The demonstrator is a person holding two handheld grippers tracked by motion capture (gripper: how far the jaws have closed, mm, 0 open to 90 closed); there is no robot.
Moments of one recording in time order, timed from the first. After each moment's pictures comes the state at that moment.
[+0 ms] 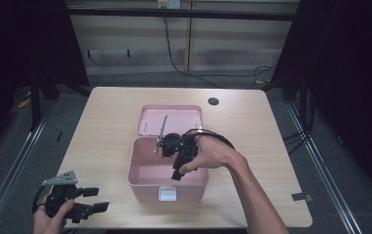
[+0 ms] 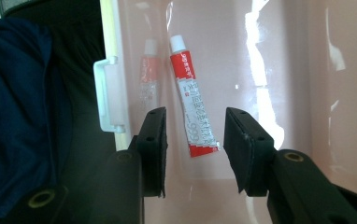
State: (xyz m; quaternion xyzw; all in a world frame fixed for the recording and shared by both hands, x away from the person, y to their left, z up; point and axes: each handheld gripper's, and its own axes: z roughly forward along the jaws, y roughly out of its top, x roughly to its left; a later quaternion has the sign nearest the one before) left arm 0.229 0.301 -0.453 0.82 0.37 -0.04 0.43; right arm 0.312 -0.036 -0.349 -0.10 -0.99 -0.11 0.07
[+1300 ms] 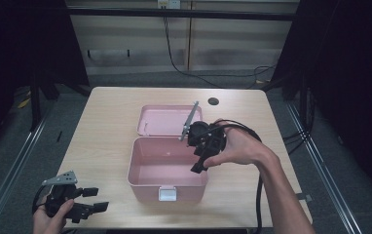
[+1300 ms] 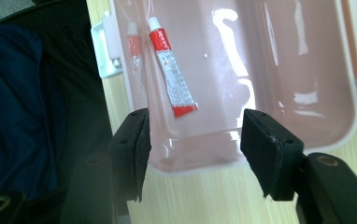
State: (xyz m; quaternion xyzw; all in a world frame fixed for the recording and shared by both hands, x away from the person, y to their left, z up) left arm 0.229 0.302 -0.454 0.82 0.38 -0.04 0.43; right arm 0.301 -0.096 -0.305 -0.15 -0.98 -0.14 0.02
